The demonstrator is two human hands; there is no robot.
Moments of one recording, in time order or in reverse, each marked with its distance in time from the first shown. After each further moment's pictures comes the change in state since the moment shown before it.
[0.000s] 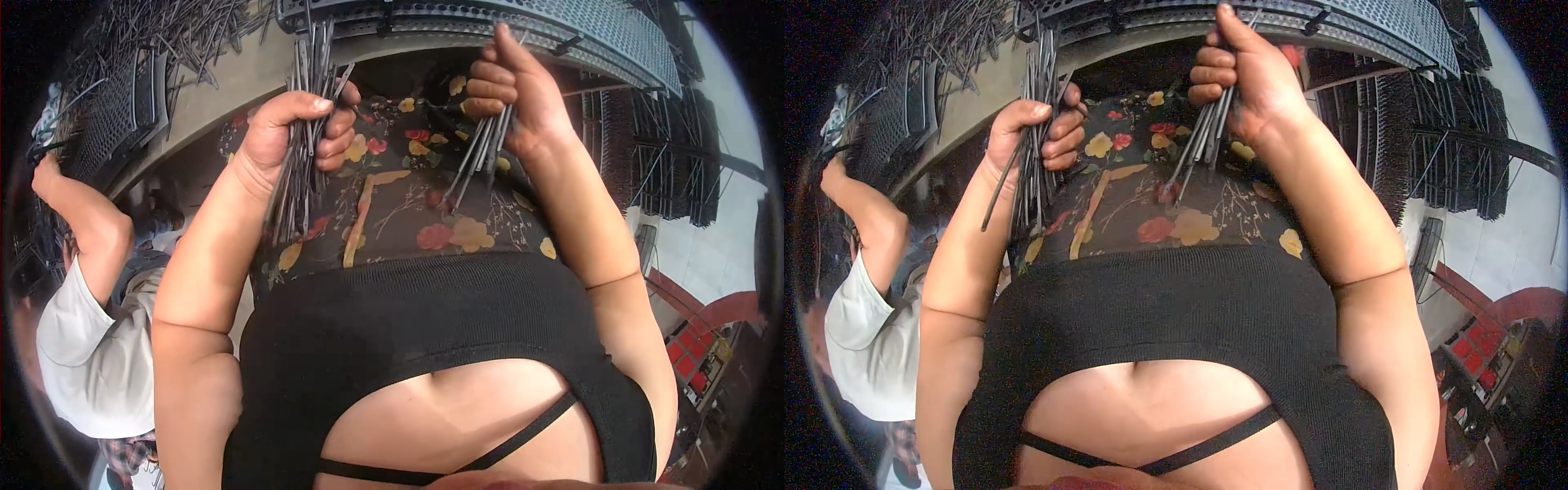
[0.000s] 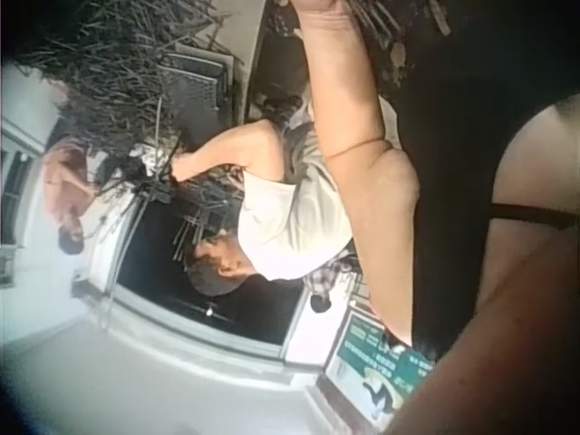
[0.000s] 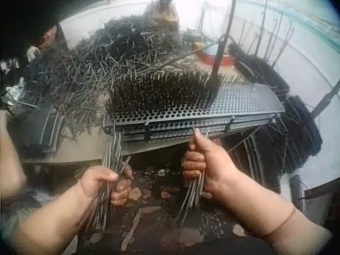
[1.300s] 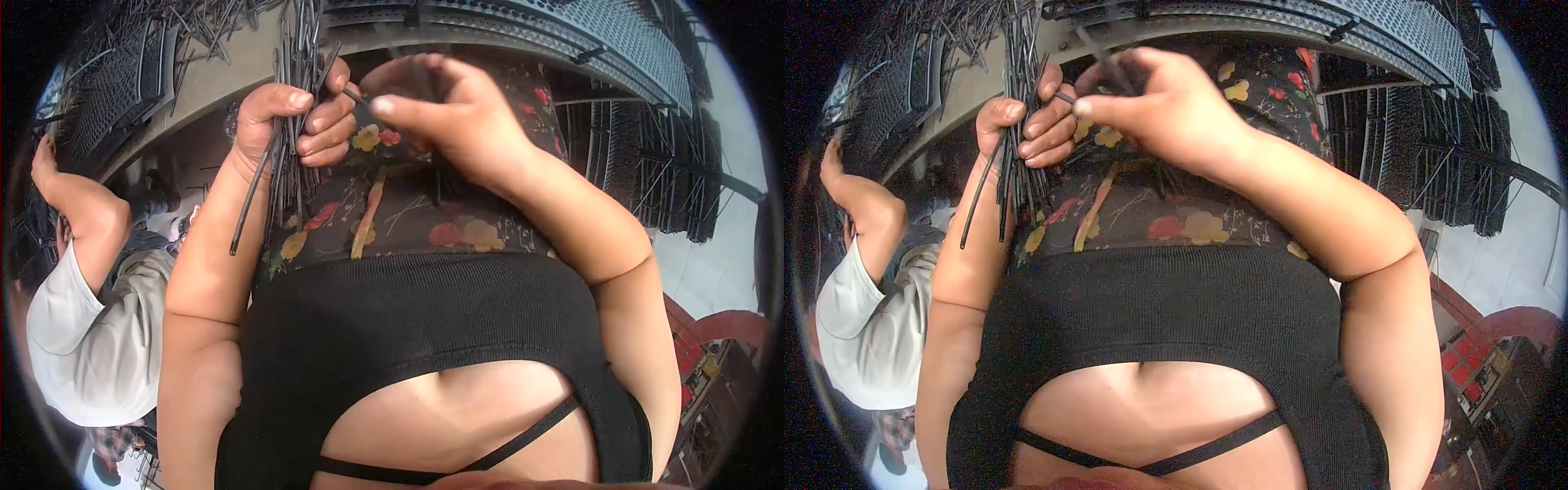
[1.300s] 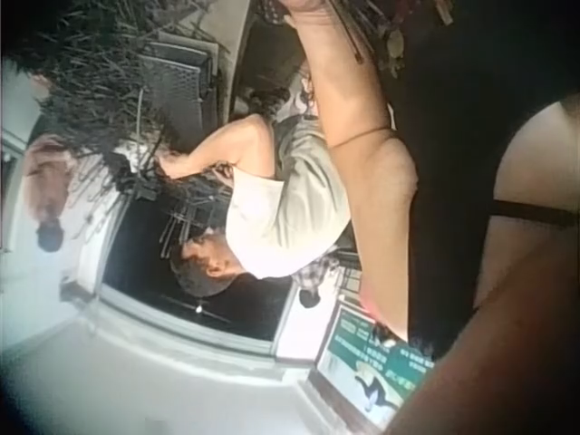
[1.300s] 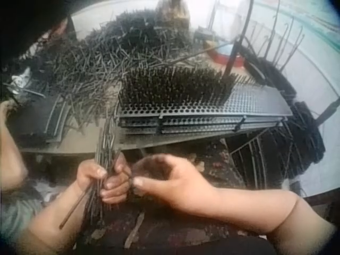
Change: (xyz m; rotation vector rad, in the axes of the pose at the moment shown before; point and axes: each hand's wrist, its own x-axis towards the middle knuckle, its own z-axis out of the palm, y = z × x) left_hand -0.012 -0.001 -0.001 -0.045 -0.304 0.164; right_hand -0.007 0.057 0.060 -0.842 -0.179 -0.132
